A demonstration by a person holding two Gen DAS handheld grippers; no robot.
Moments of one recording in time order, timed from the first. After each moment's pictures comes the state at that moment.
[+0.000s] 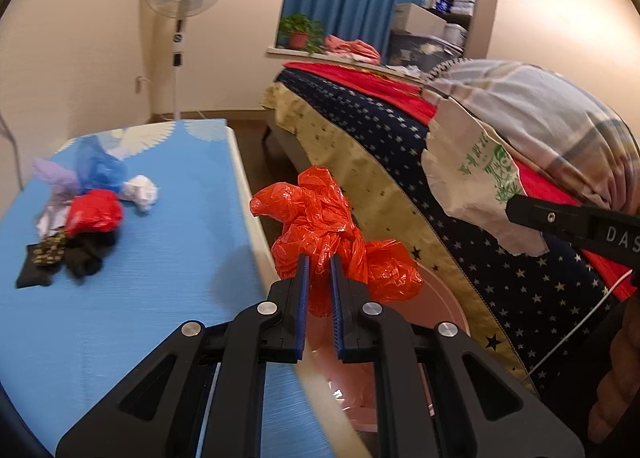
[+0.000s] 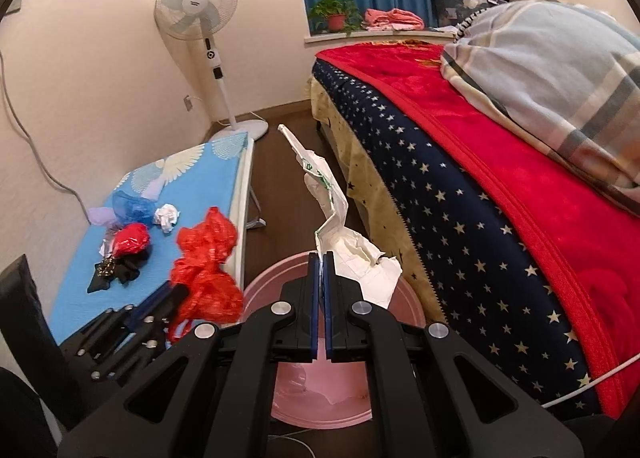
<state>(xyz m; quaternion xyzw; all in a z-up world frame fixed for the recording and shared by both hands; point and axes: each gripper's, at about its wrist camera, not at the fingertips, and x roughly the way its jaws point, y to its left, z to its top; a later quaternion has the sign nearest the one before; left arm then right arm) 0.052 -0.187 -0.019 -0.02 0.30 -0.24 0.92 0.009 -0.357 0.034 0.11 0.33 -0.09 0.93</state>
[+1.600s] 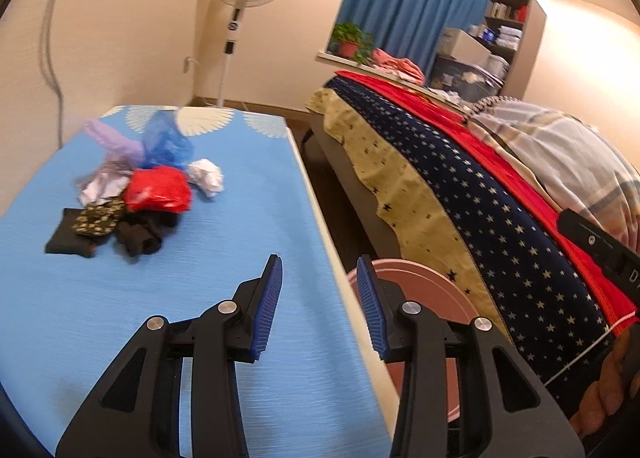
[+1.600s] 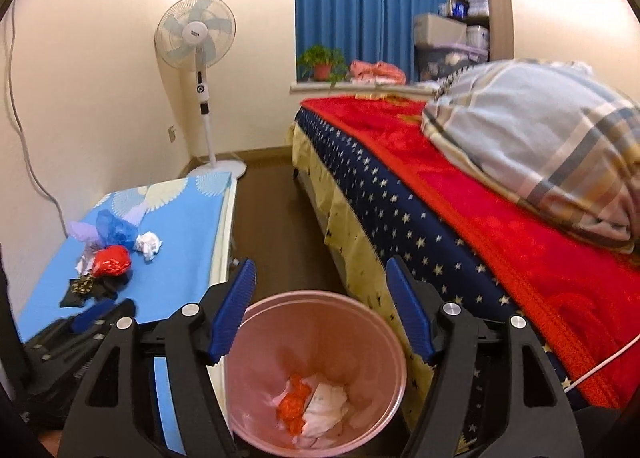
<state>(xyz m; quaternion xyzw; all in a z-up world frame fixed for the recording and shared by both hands) 0.067 -0.111 -0.016 -0.09 0.31 -0.18 0.93 -0.002 -0.320 0.046 0.04 0.24 -0.15 0.96</state>
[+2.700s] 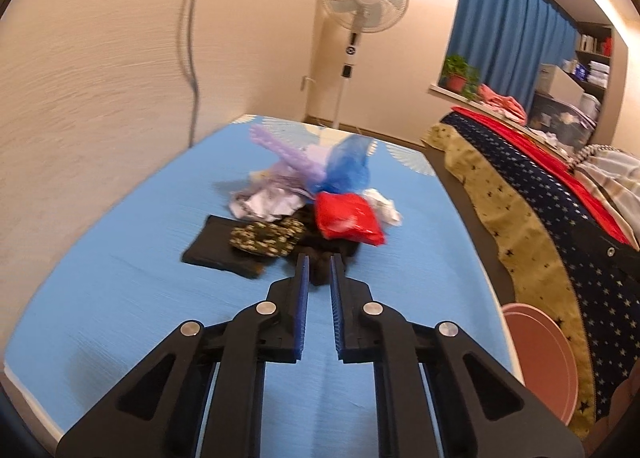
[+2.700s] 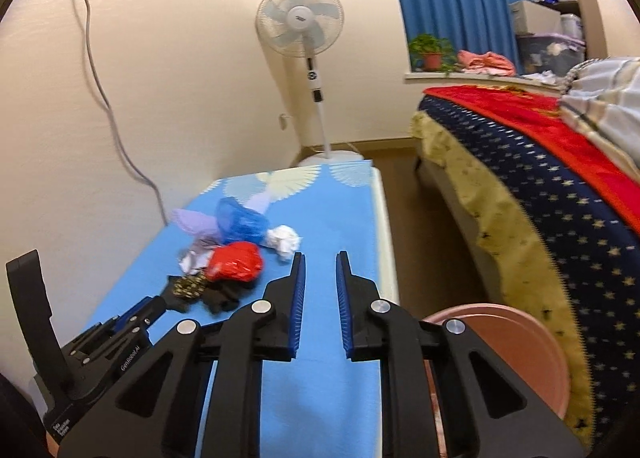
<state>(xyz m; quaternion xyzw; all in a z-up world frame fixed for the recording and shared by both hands) 0.088 0.001 -0.031 -0.10 0.28 0.02 0.95 0.081 -0.208 0.018 0.08 0.25 0.07 0.96</state>
